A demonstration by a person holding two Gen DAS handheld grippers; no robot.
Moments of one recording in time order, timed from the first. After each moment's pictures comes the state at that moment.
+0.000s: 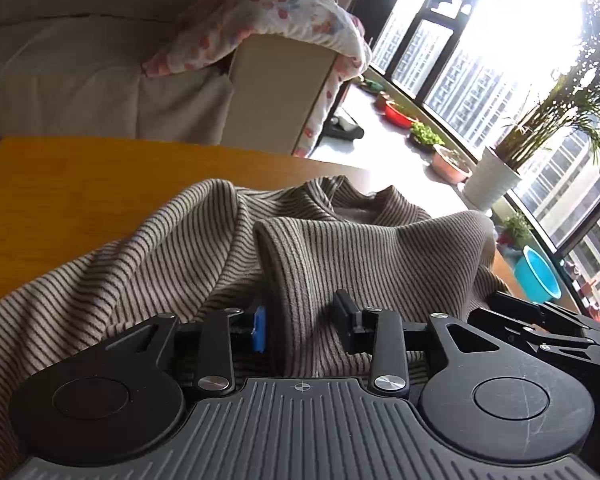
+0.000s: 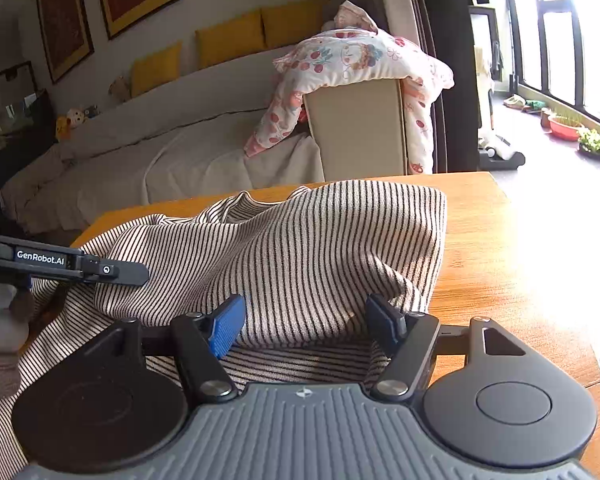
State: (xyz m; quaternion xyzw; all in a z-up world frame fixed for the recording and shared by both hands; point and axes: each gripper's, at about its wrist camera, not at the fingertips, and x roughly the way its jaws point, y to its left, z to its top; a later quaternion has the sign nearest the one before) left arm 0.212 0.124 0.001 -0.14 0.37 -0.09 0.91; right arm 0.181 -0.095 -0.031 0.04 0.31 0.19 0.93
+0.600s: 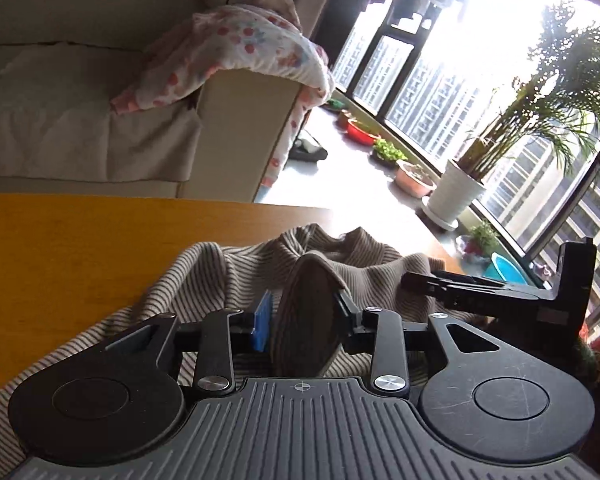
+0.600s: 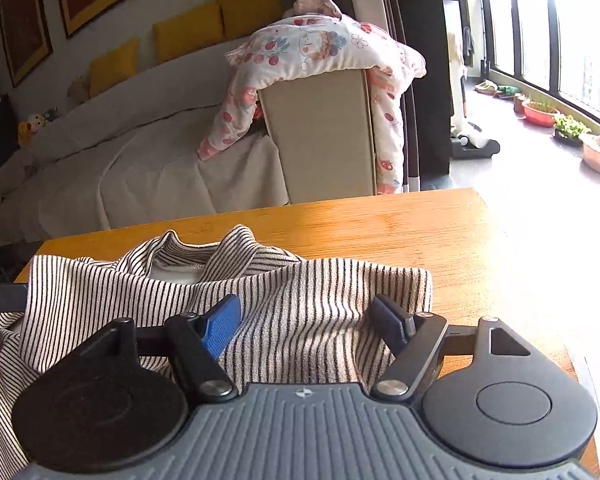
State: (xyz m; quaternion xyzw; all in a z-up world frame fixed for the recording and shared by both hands) left arm 0.208 0.140 0.027 -0.14 0.34 -0.15 0.92; right arm 0.260 -0.094 -0.032 0.04 0.33 0.14 0.93
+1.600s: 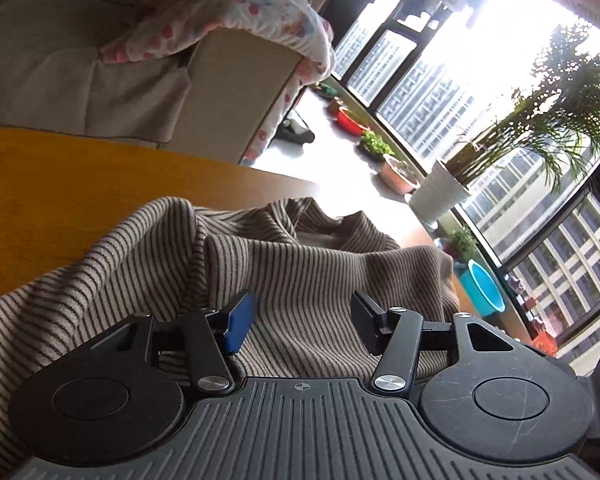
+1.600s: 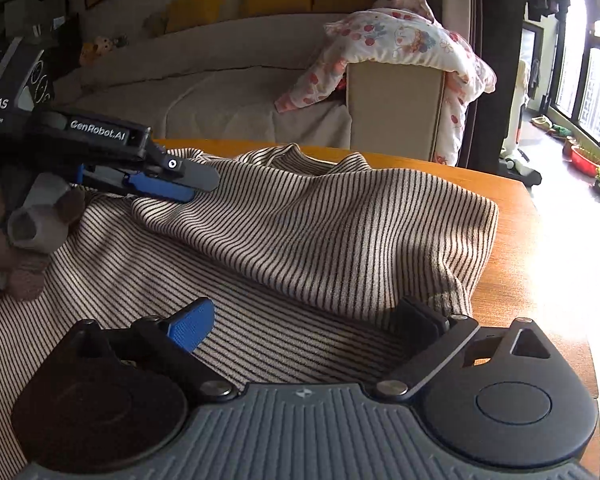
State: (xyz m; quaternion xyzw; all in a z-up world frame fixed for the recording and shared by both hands) left arm 0.246 0.142 -0.011 -0.23 0.37 -0.17 0.88; right arm 0.168 -0.056 -0.036 -0.07 0.34 0.22 0.91
